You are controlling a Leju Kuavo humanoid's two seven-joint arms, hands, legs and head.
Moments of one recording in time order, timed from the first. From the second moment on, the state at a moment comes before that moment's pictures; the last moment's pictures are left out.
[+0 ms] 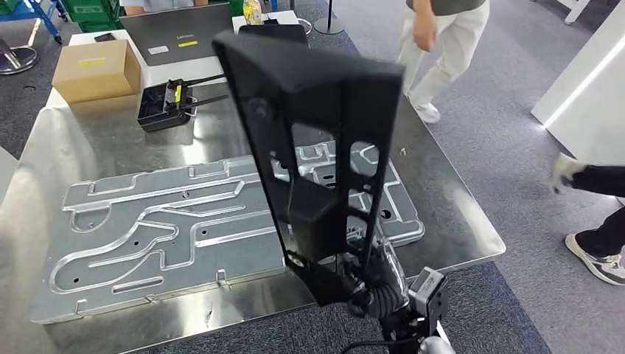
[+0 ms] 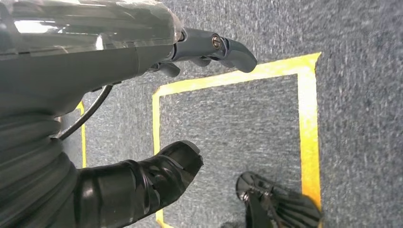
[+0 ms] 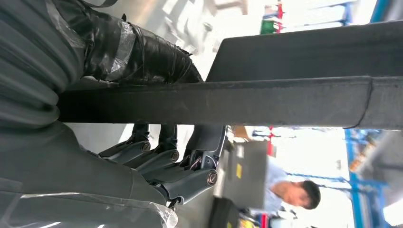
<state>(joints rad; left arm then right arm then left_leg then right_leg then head) -0.08 -0.14 1.26 -0.23 -1.08 0.12 -0.18 0.02 0.04 0.38 -1.79 -0.11 0.17 -0.45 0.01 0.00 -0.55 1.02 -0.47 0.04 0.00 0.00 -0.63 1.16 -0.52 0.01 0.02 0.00</state>
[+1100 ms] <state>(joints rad) -0.10 -0.15 1.16 -0.22 -1.20 0.07 -0.17 -0.58 0.12 0.68 -1.11 1.56 -0.63 0.15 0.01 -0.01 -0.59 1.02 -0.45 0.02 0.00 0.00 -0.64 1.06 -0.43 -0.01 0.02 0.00</state>
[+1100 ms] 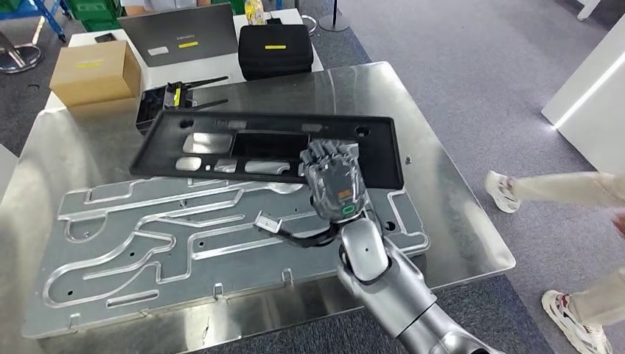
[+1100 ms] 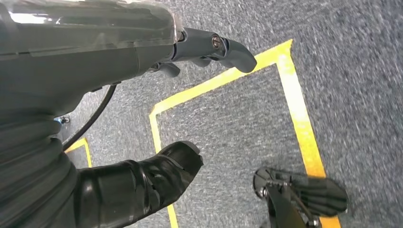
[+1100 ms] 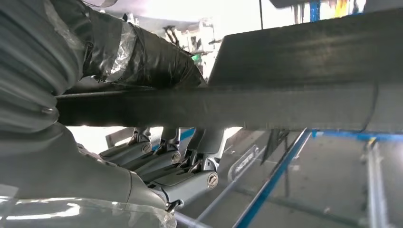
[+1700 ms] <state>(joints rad) -0.10 -0.16 1.14 -0.22 -1.23 0.08 -0.20 -0.57 0.17 0.85 -0.72 1.57 -0.69 0.26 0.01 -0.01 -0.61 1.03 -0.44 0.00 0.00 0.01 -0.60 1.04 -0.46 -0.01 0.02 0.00</state>
